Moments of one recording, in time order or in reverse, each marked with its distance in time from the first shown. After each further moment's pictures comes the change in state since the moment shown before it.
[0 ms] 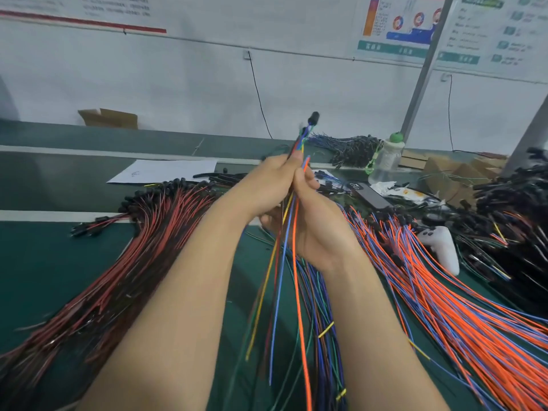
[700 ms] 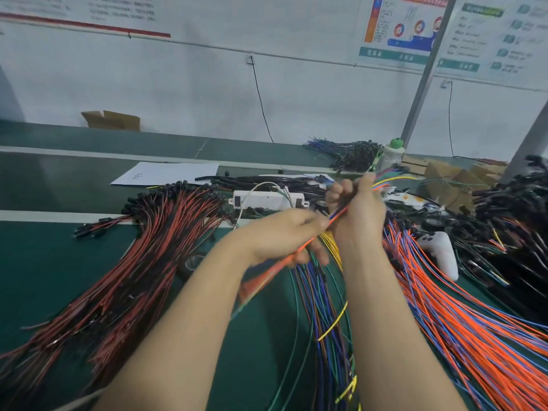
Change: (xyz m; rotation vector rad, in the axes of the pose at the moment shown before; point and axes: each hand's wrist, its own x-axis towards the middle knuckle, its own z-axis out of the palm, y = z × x) left_hand -0.030 -0.022 0.022 0.006 -0.413 -0.159; right_hand 0.022 -0.026 -0.035 0.373 0.555 -0.425
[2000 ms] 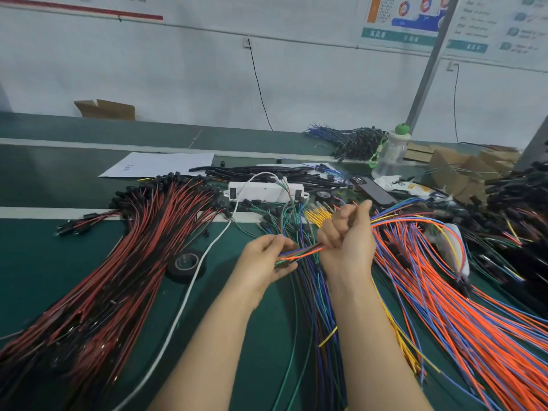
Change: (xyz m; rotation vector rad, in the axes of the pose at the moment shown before) left_hand 0.031 -0.082 0.029 -0.760 0.530 -0.139; right_hand 0.007 0.037 -0.062 0.001 -0.068 0.114
